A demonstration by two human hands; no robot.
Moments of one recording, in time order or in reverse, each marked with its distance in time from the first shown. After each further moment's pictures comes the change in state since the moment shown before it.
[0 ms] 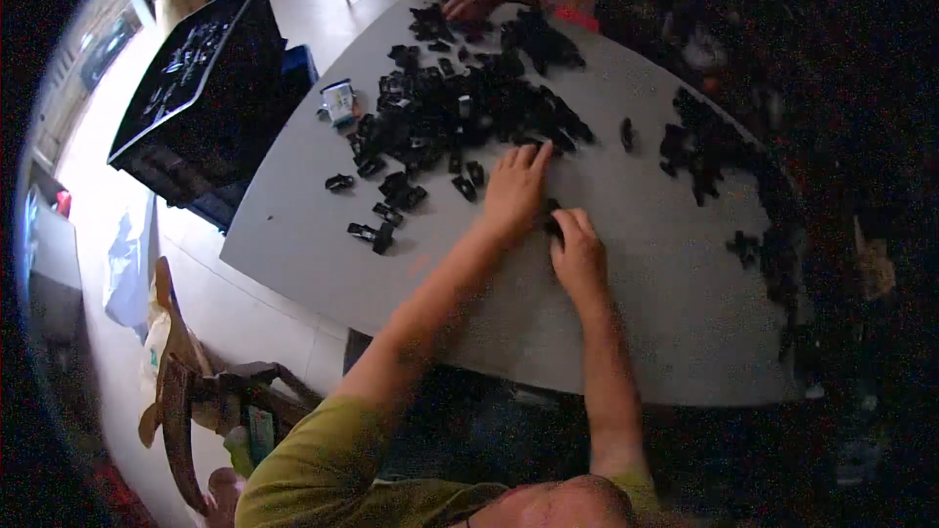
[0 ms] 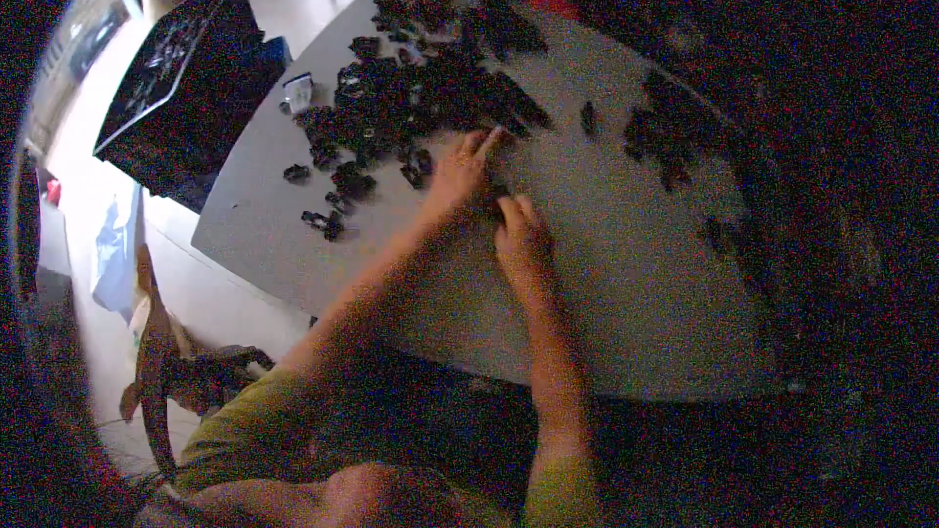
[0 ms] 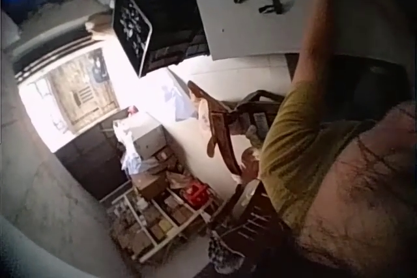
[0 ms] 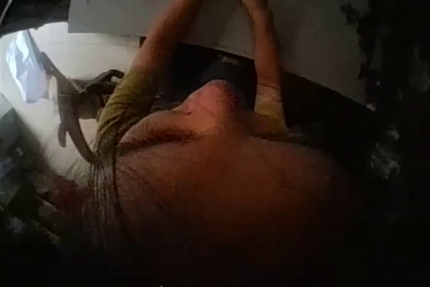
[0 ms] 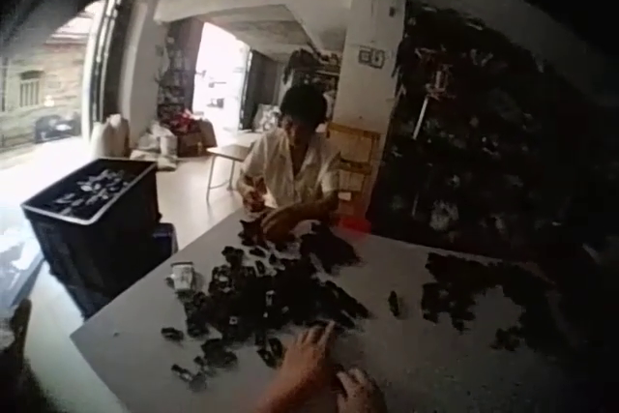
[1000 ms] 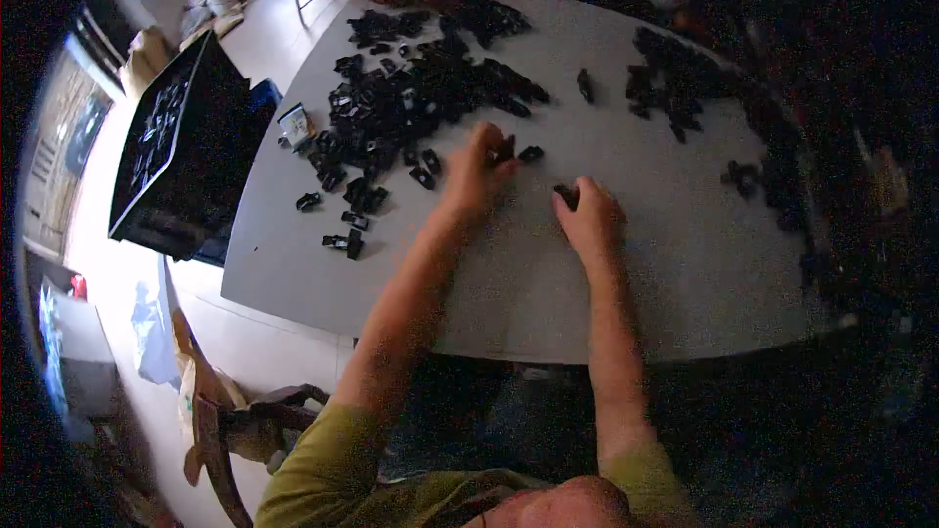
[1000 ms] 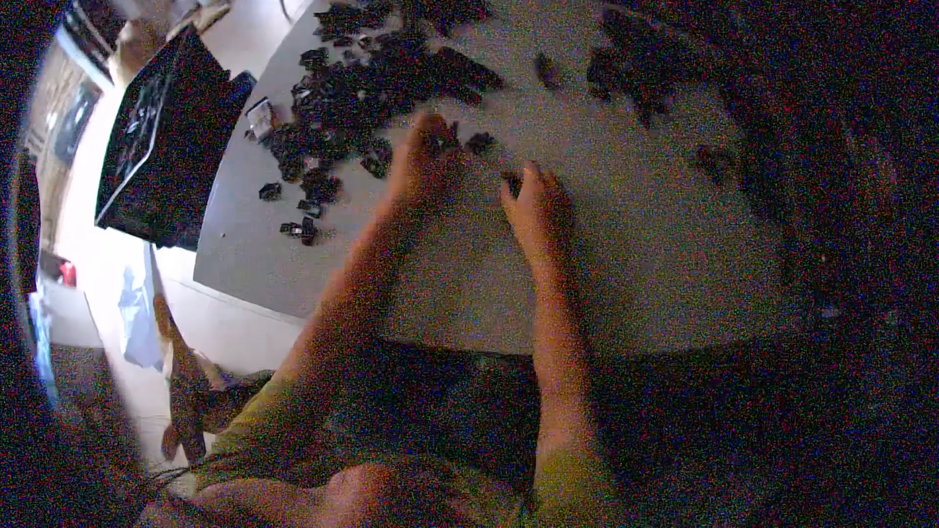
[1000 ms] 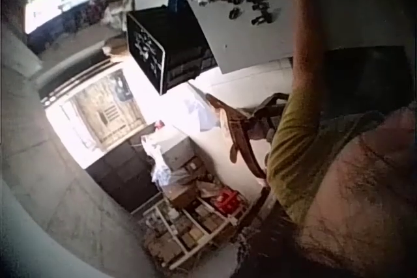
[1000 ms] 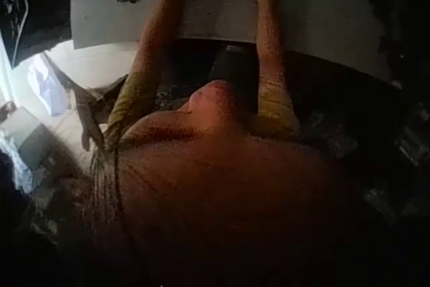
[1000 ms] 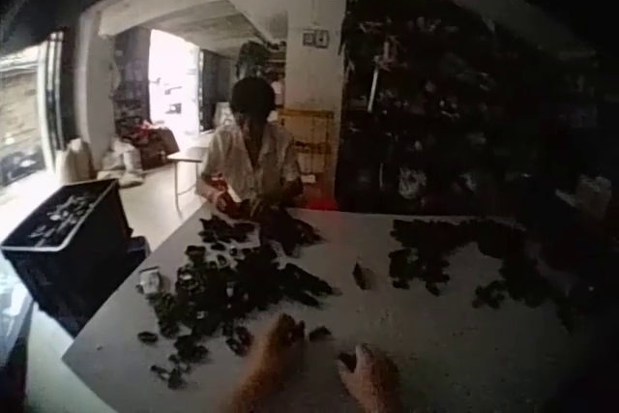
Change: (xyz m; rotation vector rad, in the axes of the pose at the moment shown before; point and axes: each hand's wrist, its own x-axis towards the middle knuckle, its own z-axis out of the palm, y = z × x) left_hand -0.003 0.003 -0.016 -0.767 -0.015 -0.193; right_hand -0.002 0.013 -0.030 -0.106 0.112 0.419
